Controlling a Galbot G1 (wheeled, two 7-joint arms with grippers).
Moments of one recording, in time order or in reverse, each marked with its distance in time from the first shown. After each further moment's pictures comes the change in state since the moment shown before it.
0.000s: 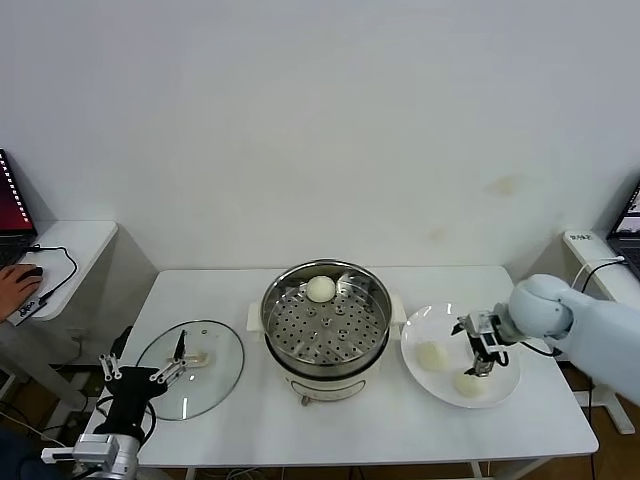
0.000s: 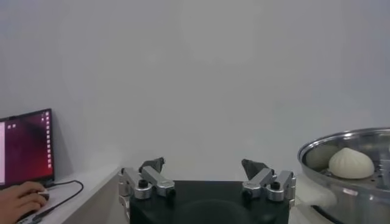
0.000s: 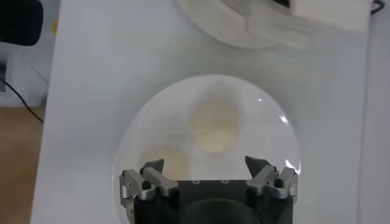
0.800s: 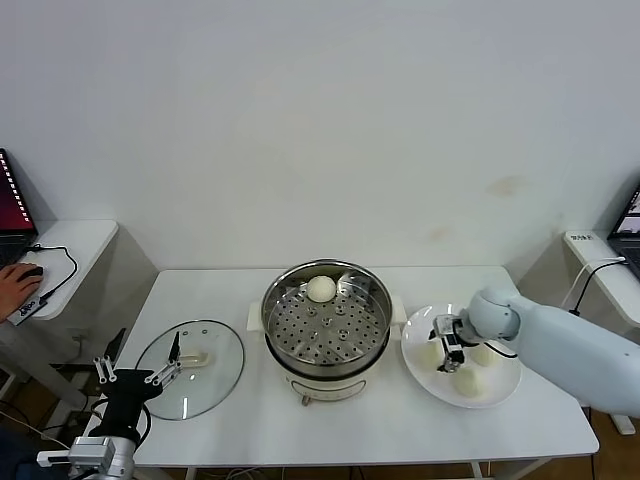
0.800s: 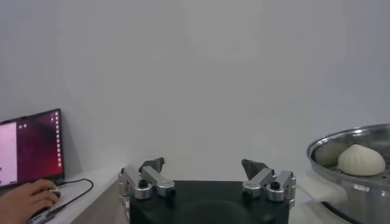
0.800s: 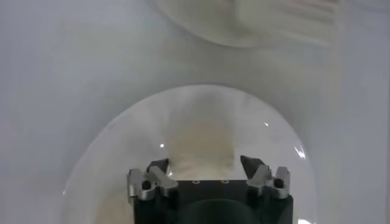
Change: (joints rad) left arm 0.006 -0.011 -0.012 0.005 0.011 -0.005 0.003; right arm -0.063 0.176 0.030 -0.180 -0.035 -0.013 0.028
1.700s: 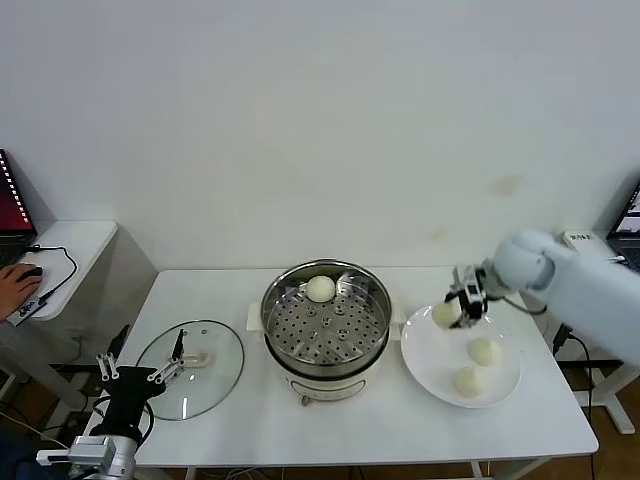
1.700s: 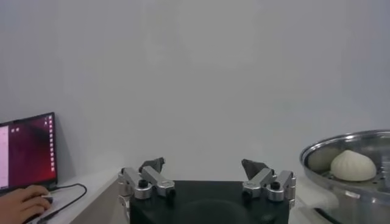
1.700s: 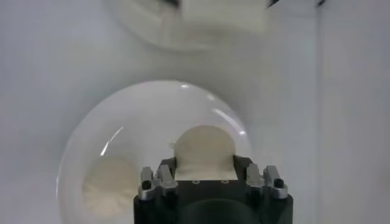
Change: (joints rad) left arm 0.000 0.019 0.009 -0.024 -0.017 0.002 0.003; right arm 0.512 -0.087 -0.232 0.130 0.228 -0.061 -0.112
